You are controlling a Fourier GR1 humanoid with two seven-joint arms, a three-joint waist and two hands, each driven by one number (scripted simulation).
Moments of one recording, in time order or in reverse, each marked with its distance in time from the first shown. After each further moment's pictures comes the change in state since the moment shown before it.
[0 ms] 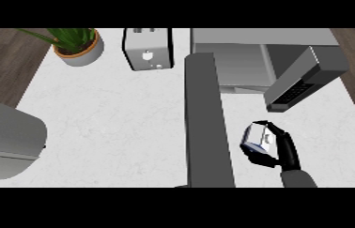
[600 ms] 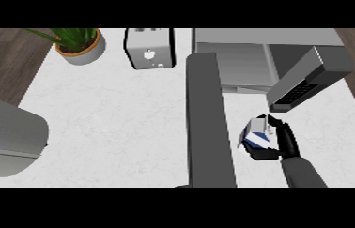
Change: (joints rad) left arm 0.020 -0.006 0.020 -0.007 0.027 -0.056 0.010; right arm -0.152 -0.039 -0.047 0.210 -0.011 0.025 -0.124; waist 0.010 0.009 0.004
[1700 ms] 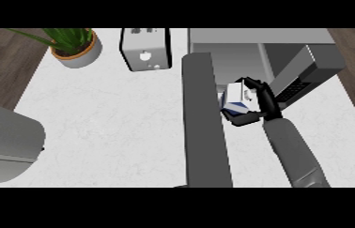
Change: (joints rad) left arm -0.057 0.004 0.102 0.069 0.056 -0.044 0.041; right arm -0.196 0.050 0.085 -0.176 0.015 0.104 0.145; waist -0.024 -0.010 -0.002
